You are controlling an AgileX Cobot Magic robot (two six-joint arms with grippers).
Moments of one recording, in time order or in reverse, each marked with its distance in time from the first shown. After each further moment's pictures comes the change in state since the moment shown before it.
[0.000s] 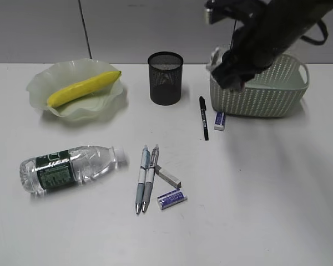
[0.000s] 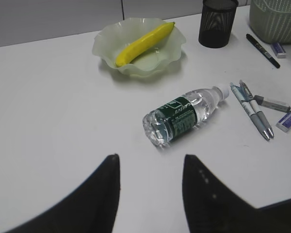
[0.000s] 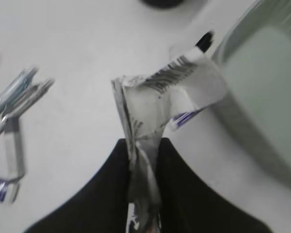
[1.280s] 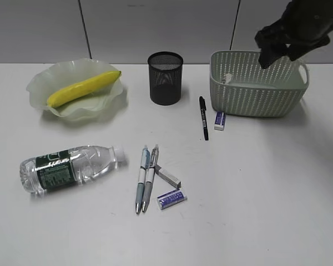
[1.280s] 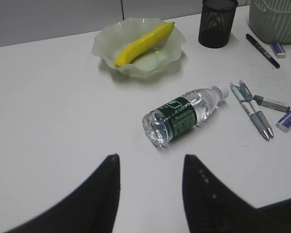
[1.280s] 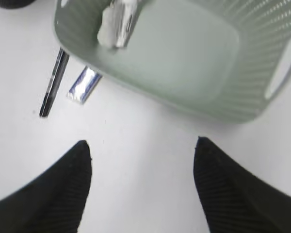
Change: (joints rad) left arm 0.000 0.000 0.000 0.000 0.000 0.000; right arm -0.169 0.051 -0.183 -0.151 0.176 0.292
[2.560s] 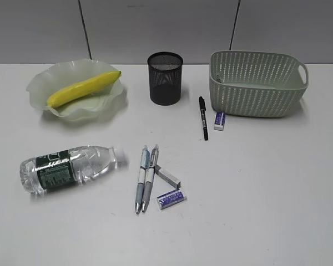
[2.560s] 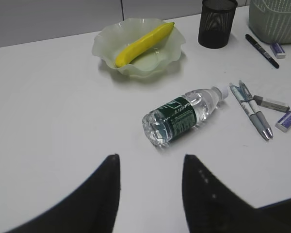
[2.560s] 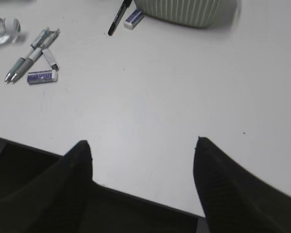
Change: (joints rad) left arm 0.000 0.000 0.000 0.000 0.000 0.000; right arm 0.000 -1.791 1.014 0.096 0.237 0.016
